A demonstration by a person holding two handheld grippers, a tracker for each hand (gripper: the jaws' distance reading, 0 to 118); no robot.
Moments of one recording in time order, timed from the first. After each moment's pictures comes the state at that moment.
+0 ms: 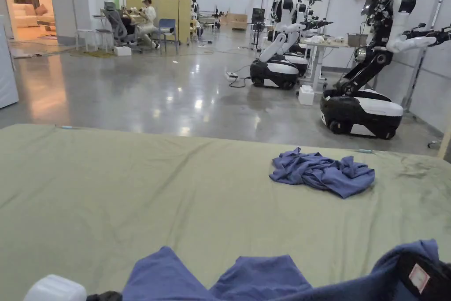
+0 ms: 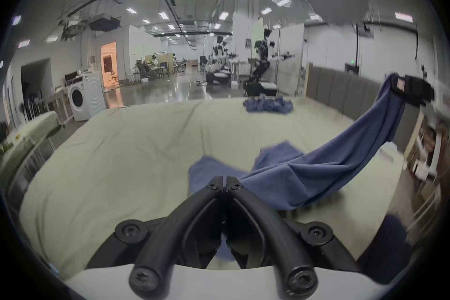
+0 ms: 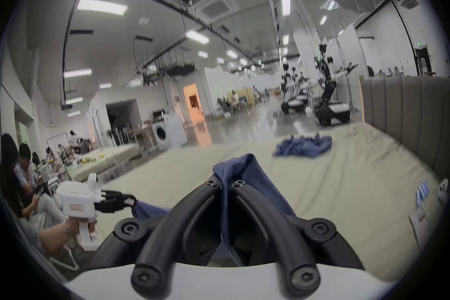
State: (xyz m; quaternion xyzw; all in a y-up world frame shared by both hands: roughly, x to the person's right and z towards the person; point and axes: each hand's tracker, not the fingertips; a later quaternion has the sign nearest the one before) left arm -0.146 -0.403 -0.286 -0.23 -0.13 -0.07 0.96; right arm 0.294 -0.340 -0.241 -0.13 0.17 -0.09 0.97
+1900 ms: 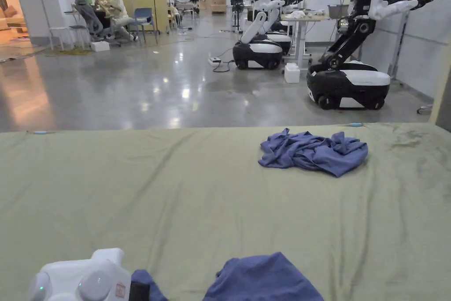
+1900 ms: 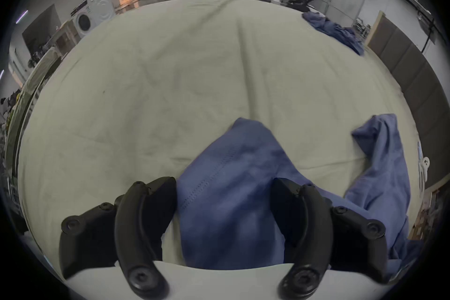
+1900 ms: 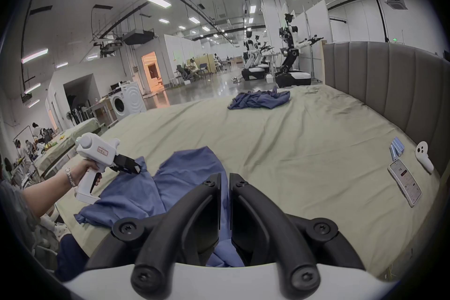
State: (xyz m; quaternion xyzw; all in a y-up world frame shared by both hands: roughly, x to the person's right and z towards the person) left arm -0.129 -0.512 -0.544 -0.50 -0.02 0.00 0.87; right arm 0.301 -0.420 -0.271 -0.22 0.04 -0.08 0.97
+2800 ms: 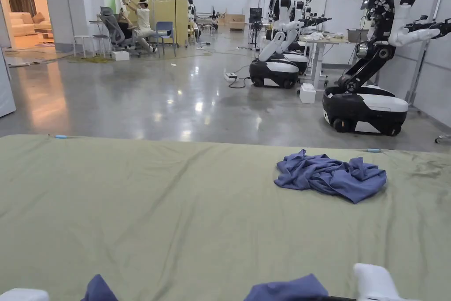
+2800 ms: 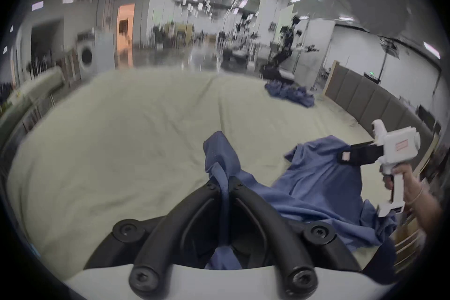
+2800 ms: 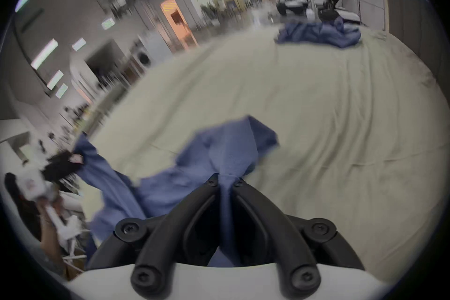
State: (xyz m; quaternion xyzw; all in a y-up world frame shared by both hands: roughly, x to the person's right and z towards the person) left arm -0.177 -0.408 -0.349 -0.24 -0.09 0.02 0.97; right arm 0.269 -0.450 -0.431 -0.34 0.21 -0.15 0.90
